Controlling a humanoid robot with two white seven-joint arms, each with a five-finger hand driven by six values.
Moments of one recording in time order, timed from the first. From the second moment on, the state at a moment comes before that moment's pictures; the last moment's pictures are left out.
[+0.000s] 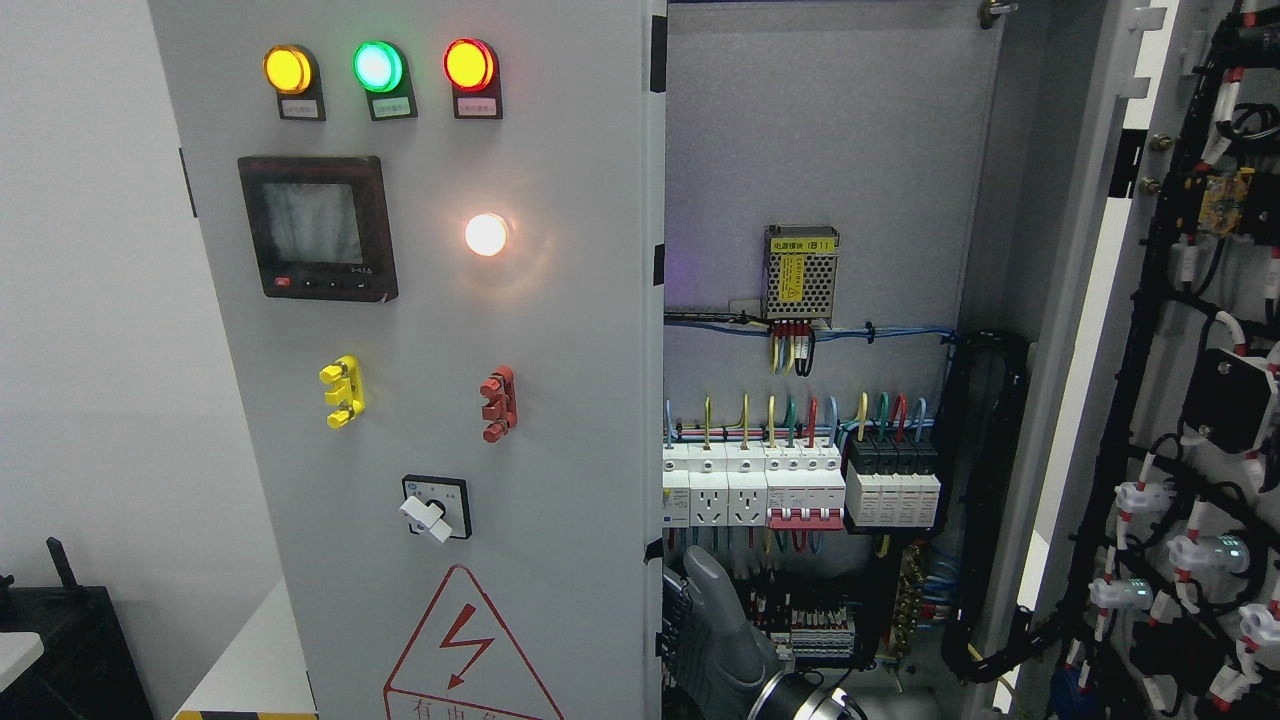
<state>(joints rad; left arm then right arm) 0.07 -0.04 0.00 0.00 0.00 -0.08 -0.21 -0.57 -0.09 0.43 -1.44 -0.62 0.18 0.38</state>
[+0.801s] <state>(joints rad) 0.07 -0.04 0.00 0.00 0.00 -0.08 -0.21 -0.54 -0.09 0.47 -1.50 -0.65 0.18 0.45</state>
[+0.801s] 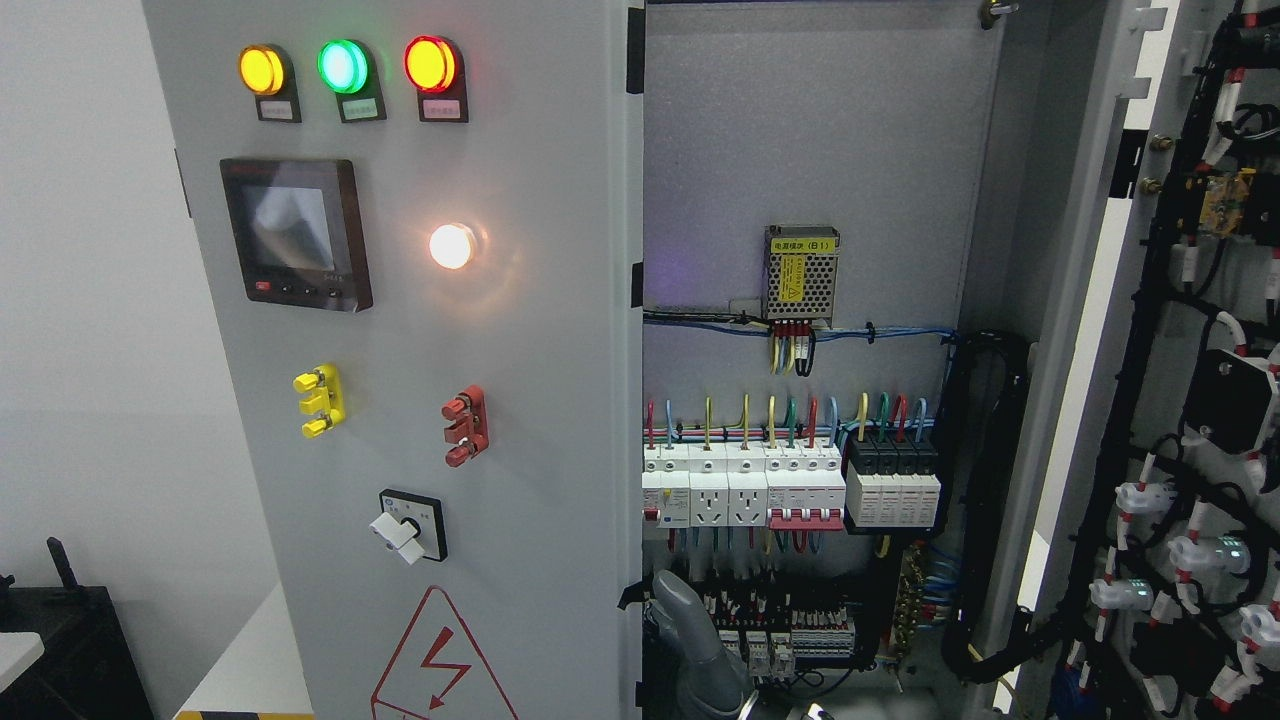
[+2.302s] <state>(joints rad) 0.07 -0.04 0.00 0.00 0.00 -0.08 -0.21 -0.46 -0.08 0.62 -1.66 -0.66 0.17 0.45</state>
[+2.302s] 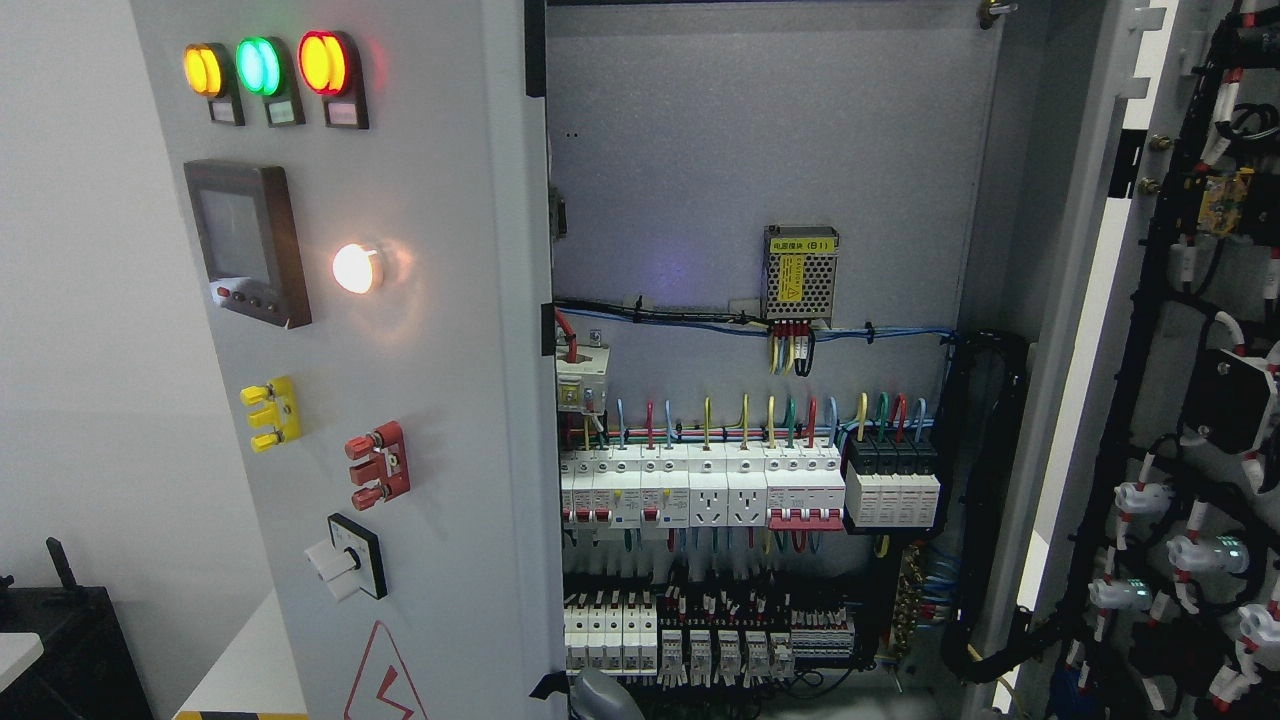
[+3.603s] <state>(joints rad) 0.07 -0.04 0.00 0.00 0.00 -0.08 -0.21 -0.42 -0.03 0.75 -1.75 -0.62 0.17 0.43</state>
